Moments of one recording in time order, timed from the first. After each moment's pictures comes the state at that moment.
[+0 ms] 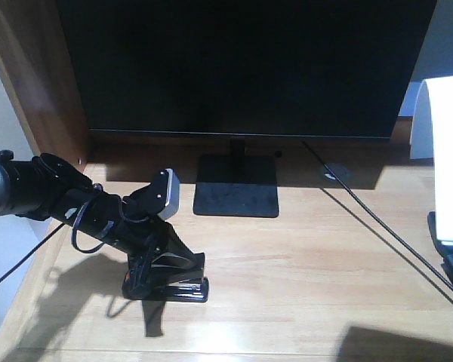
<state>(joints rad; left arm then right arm) -0.28 1.93 -1.11 -1.09 0.95 1.96 0.23 0.21 -0.45 -0.19 -0.49 1.13</state>
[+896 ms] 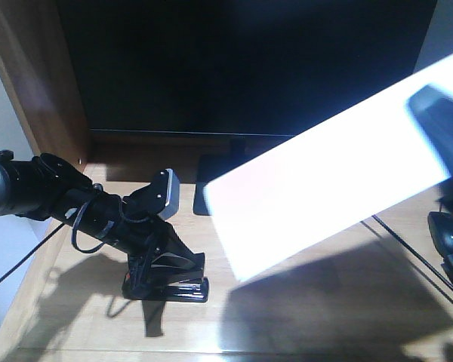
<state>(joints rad) -0.28 1.93 -1.11 -1.09 0.95 1.96 0.23 0.80 -0.46 -0.71 -0.74 1.80</state>
